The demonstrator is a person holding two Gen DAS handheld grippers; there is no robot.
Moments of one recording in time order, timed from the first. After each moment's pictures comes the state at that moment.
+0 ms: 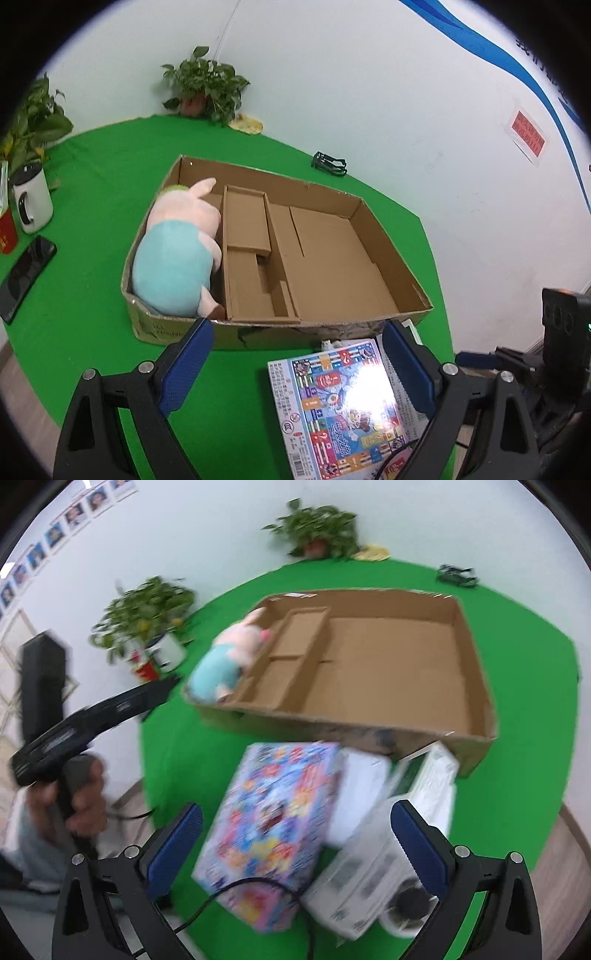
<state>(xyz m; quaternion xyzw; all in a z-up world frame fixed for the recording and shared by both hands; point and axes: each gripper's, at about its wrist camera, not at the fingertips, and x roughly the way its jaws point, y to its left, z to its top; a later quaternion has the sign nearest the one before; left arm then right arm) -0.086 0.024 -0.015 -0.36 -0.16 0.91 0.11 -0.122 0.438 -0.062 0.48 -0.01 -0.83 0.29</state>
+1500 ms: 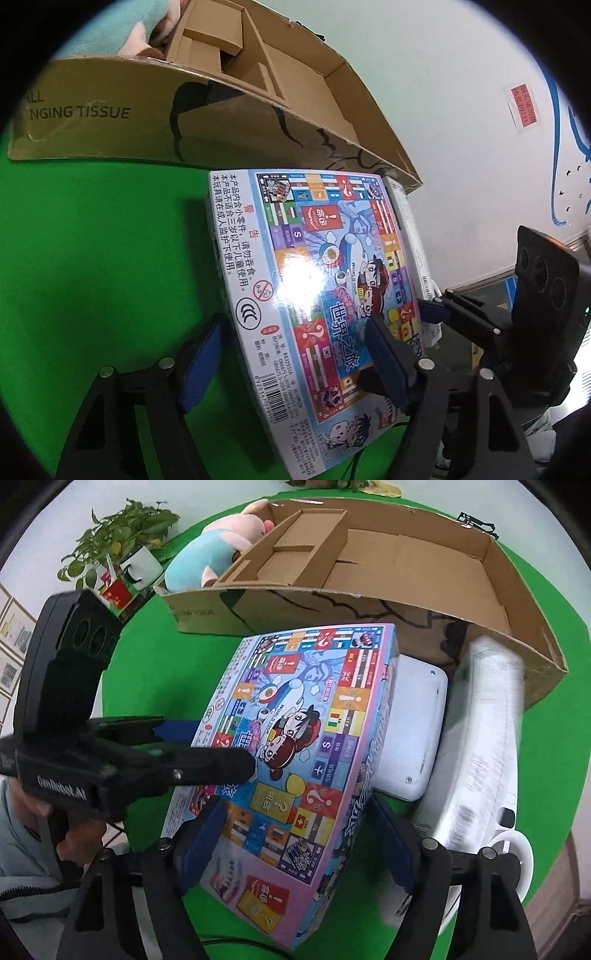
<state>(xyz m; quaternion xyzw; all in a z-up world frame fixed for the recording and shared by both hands) -0.082 0.033 -0.149 -0.54 -0.24 0.76 0.27 -0.114 0.378 -0.155 0.58 0.06 -0.78 0.23</state>
